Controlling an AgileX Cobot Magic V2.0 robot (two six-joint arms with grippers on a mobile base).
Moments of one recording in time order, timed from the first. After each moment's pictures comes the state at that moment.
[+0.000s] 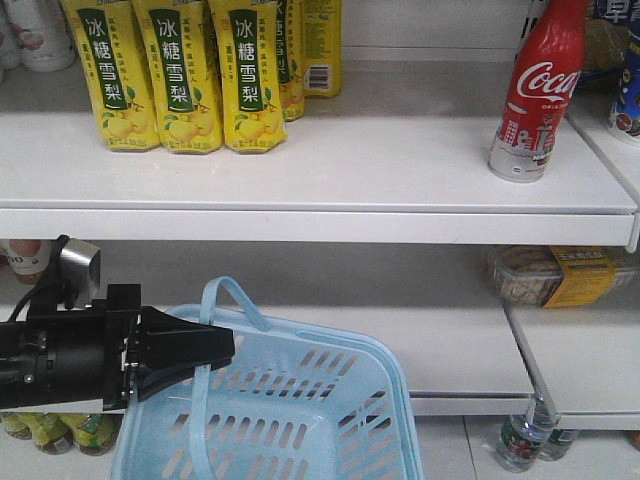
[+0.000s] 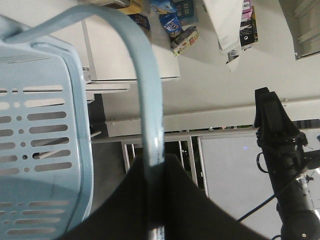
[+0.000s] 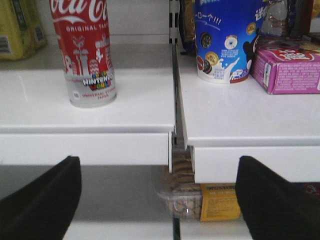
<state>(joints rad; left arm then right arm) -0.12 1.32 -0.57 -1.66 1.09 0.78 0.00 0.51 -0.47 0.08 0.19 -0.05</state>
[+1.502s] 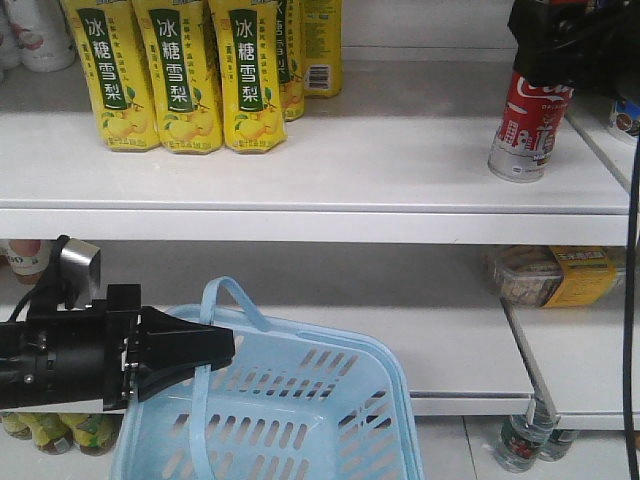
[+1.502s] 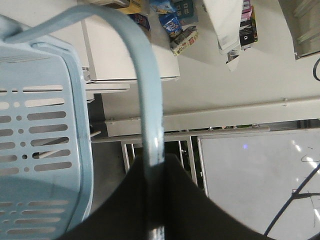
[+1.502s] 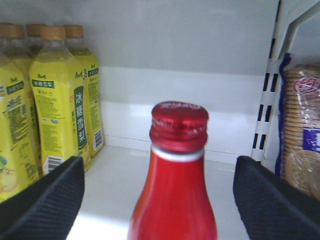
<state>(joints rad) -0.12 1.32 -0.57 -1.66 1.09 0.78 0.20 1.22 -1.09 0.12 -0.03 -0.15</state>
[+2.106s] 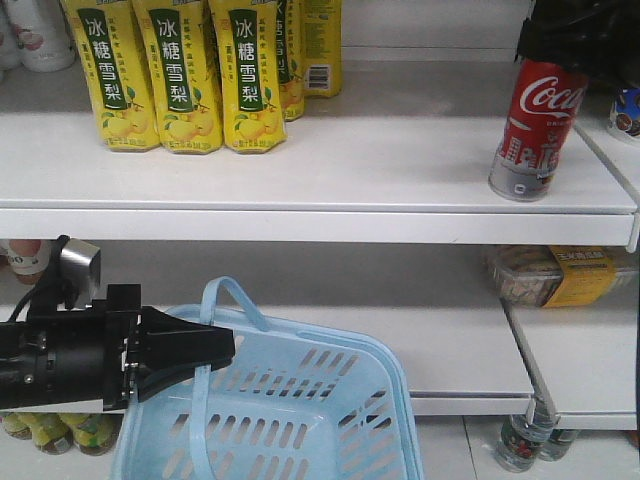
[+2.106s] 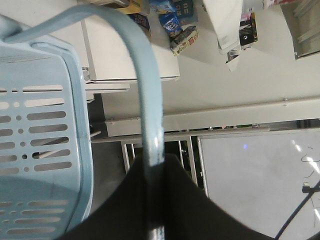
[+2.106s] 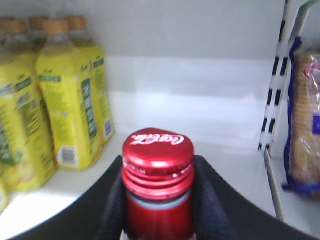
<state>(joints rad) -0.12 1.32 -0.57 -1.66 1.09 0.78 0.20 1.19 -1.17 0.14 0.15 -0.12</state>
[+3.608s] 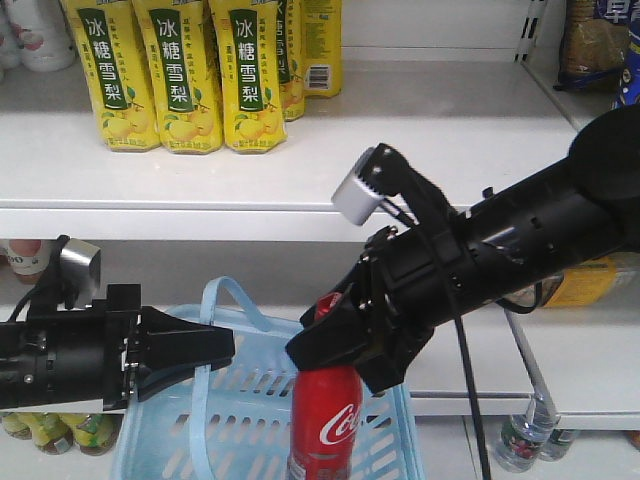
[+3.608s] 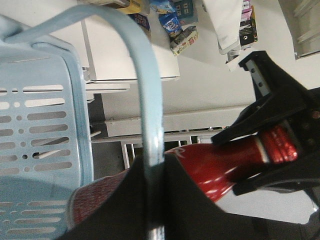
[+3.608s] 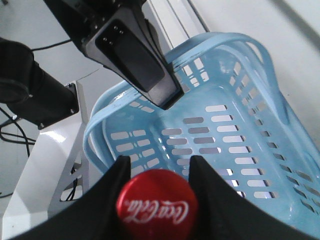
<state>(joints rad) -0.12 1.32 -0.57 -1.66 1.09 0.78 0.45 1.45 -1.16 0.93 1.09 -1.02</state>
